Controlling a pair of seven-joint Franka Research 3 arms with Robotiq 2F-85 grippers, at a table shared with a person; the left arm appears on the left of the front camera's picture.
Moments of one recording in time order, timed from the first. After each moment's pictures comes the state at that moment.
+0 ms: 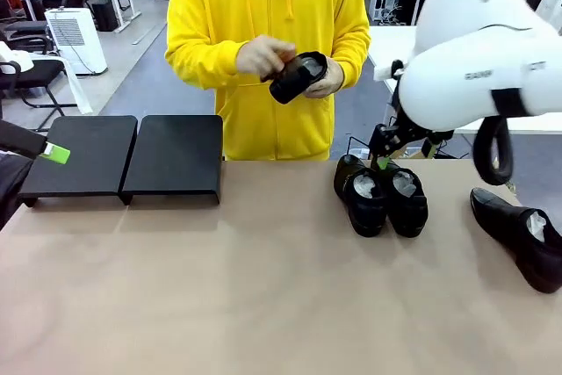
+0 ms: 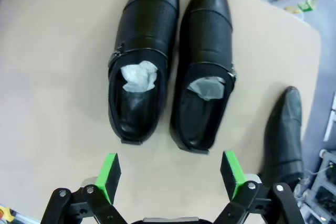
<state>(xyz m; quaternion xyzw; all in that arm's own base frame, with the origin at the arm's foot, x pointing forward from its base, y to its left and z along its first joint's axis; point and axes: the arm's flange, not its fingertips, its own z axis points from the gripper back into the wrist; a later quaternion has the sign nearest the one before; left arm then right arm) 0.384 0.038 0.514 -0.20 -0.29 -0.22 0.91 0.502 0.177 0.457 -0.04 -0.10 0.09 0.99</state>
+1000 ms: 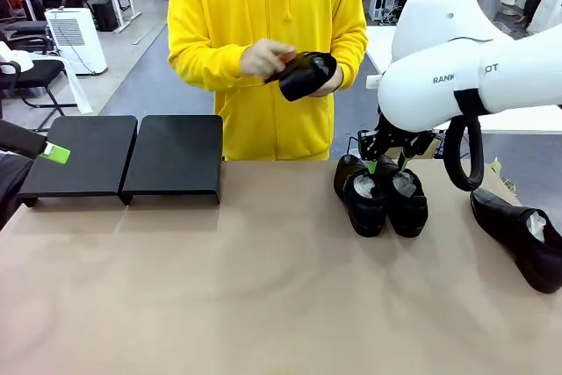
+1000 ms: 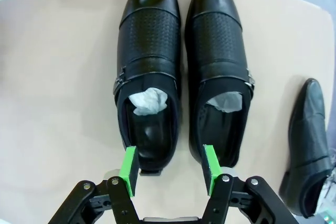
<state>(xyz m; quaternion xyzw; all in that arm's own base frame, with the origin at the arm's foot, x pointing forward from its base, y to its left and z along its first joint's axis) 0.384 0.038 0.514 -0.20 -0.29 -0.22 0.91 0.529 0.186 0.434 -0.02 -0.10 0.01 1.00</state>
